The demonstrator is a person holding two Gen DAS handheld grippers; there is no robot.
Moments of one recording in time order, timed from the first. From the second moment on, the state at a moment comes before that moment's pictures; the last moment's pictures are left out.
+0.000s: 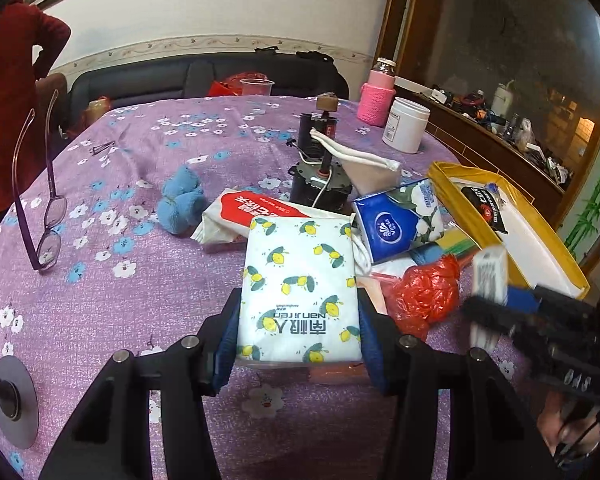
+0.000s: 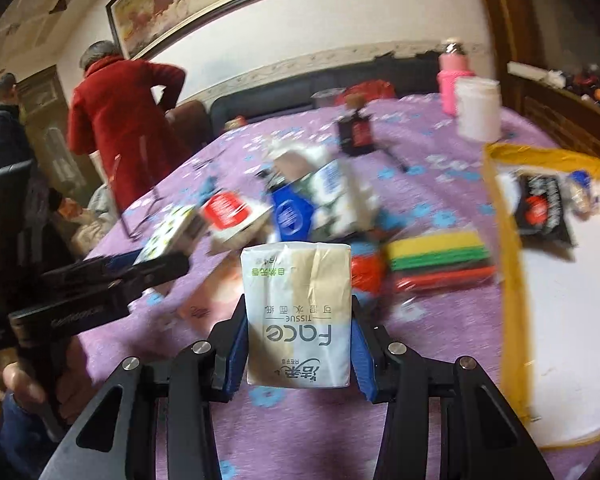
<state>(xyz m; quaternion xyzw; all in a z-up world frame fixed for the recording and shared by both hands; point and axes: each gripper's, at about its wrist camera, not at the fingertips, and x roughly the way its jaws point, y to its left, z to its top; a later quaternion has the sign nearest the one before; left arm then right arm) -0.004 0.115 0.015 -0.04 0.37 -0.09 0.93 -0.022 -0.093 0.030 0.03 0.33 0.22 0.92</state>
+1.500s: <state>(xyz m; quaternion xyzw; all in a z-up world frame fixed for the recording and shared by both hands) -0.007 0.115 0.013 -0.05 0.37 -0.12 0.92 -0.022 -0.113 0.027 0.06 0.32 0.19 0.93</state>
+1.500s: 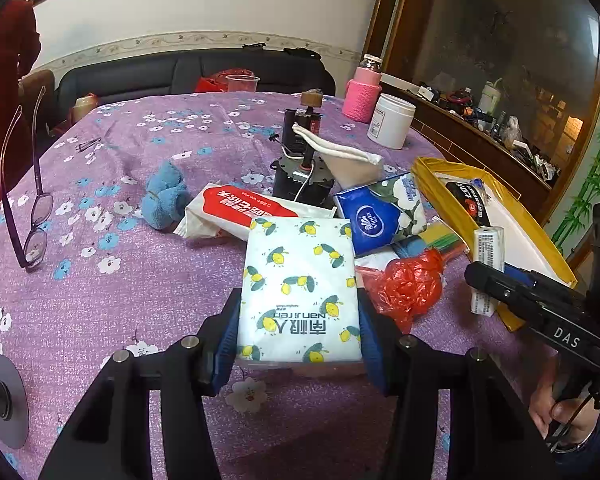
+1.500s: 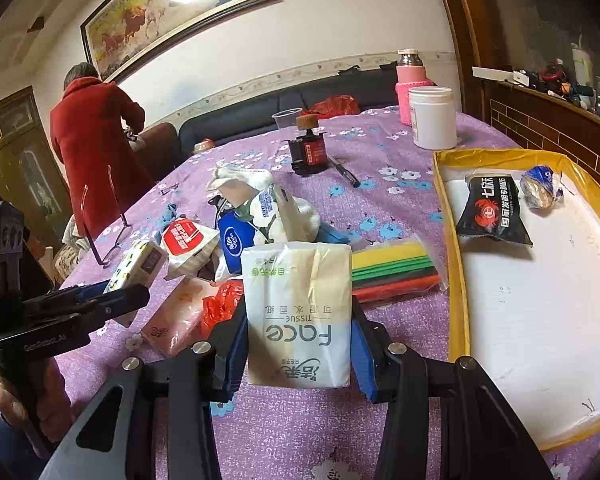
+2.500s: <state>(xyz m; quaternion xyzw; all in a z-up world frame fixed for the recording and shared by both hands) -0.007 0.103 0.015 -0.04 0.37 -0.14 0.92 -0.014 -0.115 0.027 0.06 0.33 0.18 0.93</state>
